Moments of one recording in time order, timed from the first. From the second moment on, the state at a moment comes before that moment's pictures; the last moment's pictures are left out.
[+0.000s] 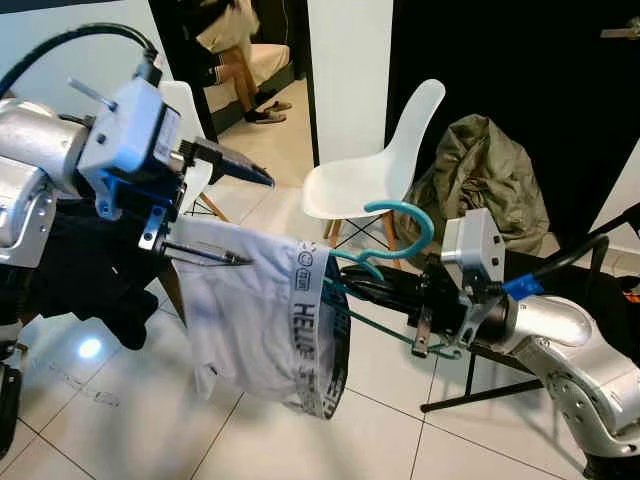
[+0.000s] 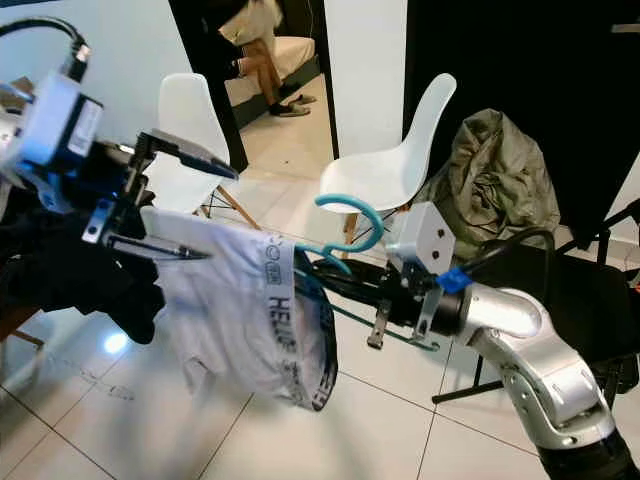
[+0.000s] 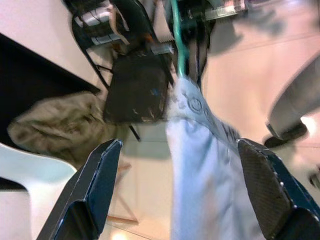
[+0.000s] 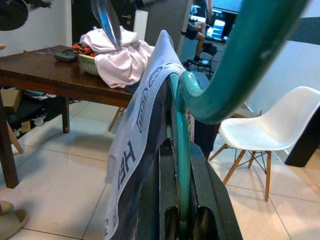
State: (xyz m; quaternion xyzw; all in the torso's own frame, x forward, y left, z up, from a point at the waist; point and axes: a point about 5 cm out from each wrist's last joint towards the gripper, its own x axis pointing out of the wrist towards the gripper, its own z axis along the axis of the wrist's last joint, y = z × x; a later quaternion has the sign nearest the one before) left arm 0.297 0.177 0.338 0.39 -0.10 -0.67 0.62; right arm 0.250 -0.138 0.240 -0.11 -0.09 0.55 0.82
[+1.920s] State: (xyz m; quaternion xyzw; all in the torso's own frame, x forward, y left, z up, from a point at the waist) left arm 0.330 0.203 0.355 0.45 -0.08 -0.61 0.65; right arm 0.255 -0.180 0.230 -0.02 -0.10 0.47 0.88
